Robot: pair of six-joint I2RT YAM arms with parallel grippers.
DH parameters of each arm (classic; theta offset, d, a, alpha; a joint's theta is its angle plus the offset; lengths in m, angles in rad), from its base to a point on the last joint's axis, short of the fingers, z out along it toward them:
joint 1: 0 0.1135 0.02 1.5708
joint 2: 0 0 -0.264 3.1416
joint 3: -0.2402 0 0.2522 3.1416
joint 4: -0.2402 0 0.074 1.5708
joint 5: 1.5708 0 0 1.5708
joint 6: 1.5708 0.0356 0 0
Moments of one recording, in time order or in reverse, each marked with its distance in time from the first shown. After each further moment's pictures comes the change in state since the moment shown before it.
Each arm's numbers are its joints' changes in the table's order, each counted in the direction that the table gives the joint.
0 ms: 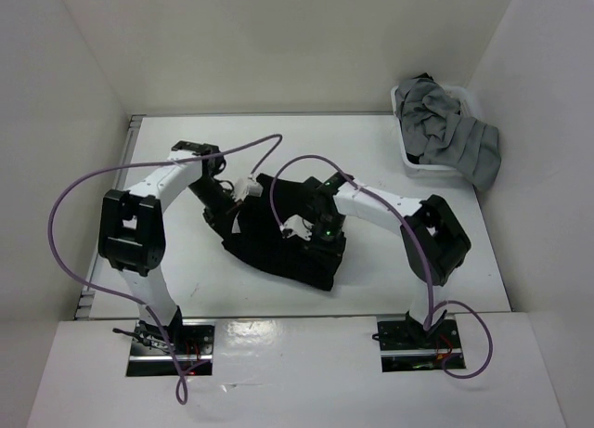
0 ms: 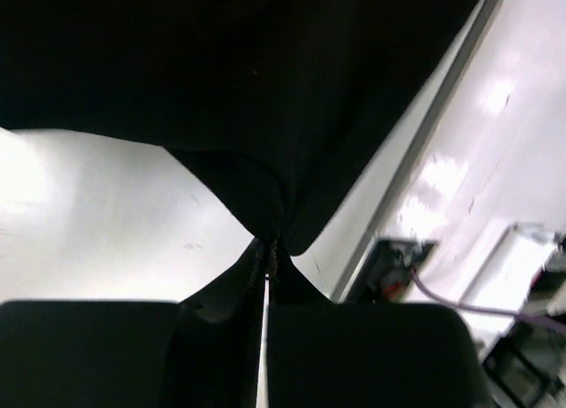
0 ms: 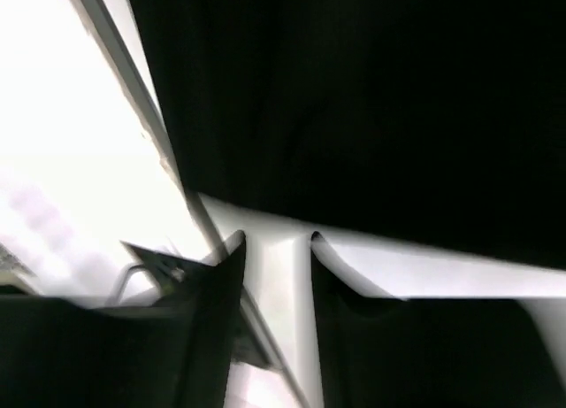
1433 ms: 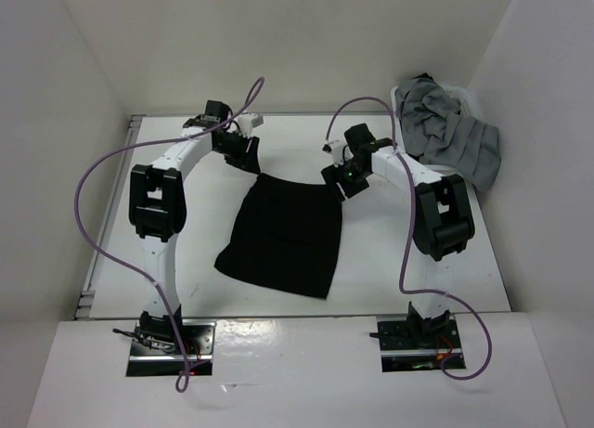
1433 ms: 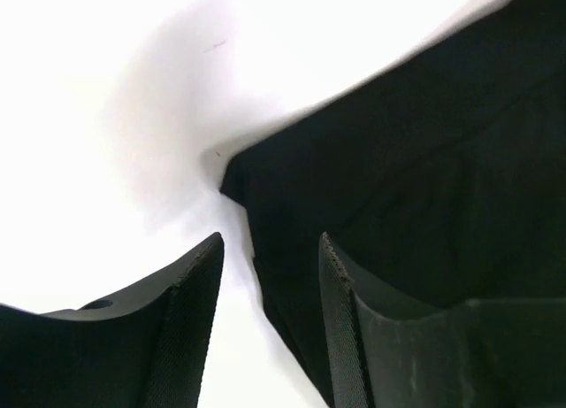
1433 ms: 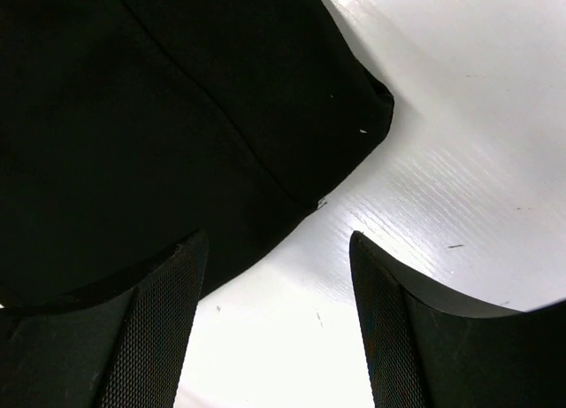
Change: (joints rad) left arm 0.032 -0.359 -0.417 0.609 -0.021 -0.582; right arm -0.417 -0.136 -0.167 0.431 0.080 0.365
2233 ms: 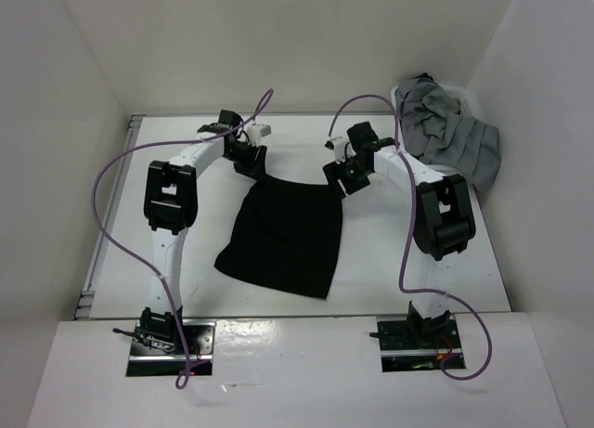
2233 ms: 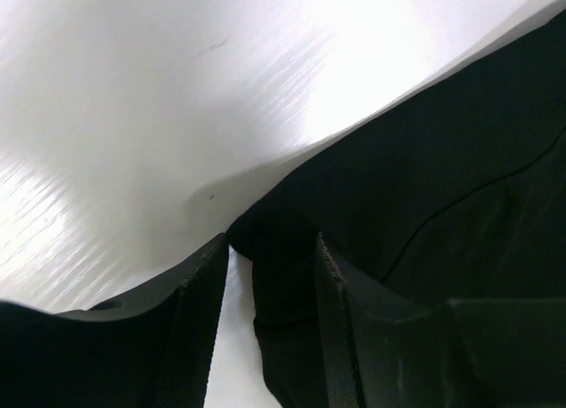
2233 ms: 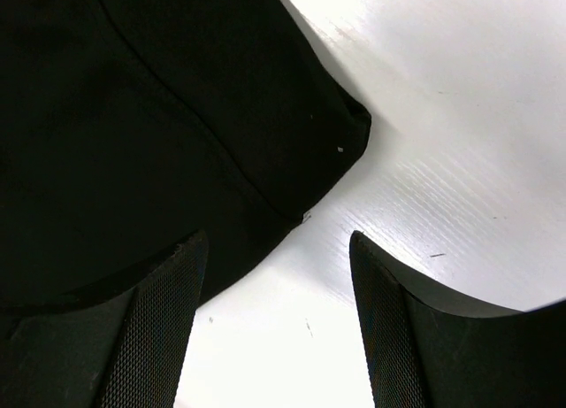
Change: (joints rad) left arm -0.026 -0.170 -0.078 0.010 -0.003 -0.062; right arm -0.023 0.000 0.000 0.037 -0.009 0.004
